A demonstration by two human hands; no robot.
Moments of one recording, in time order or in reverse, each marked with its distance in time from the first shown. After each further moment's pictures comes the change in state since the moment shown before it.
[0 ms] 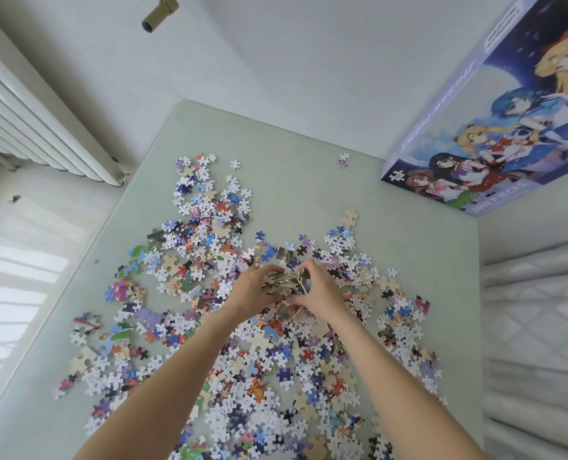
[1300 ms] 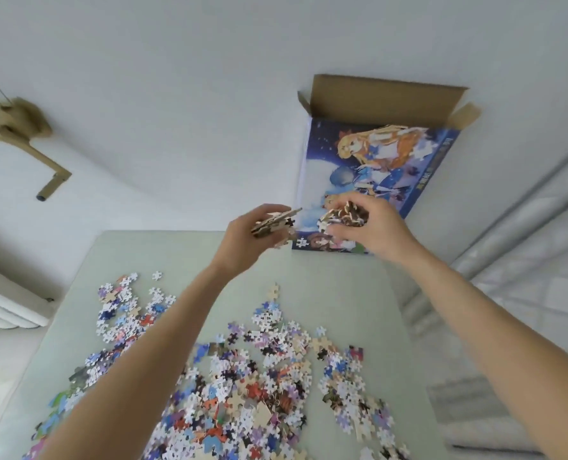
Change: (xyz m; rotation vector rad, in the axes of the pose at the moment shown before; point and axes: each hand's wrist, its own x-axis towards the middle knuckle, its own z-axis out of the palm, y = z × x) left_hand 0.062 0.258 -0.085 -0.287 0.128 0.614; right_hand -0.081 0.002 -0.304 0.176 0.542 -0.314
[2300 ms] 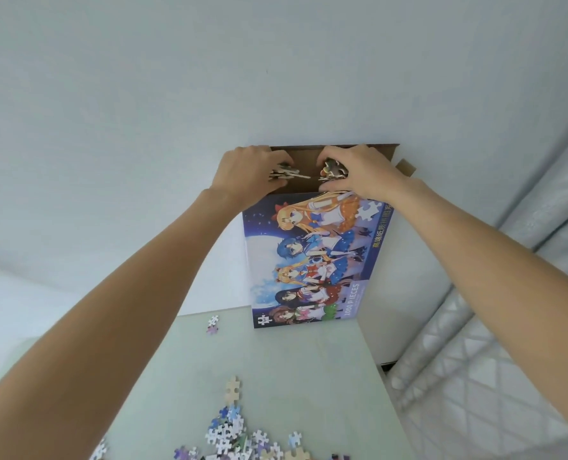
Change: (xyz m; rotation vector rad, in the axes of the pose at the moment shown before) left_hand 0.238 0.099 0.035 1.062 0.034 0.492; right_hand 0.169 0.066 -0.144 -0.612 0.123 -0.251
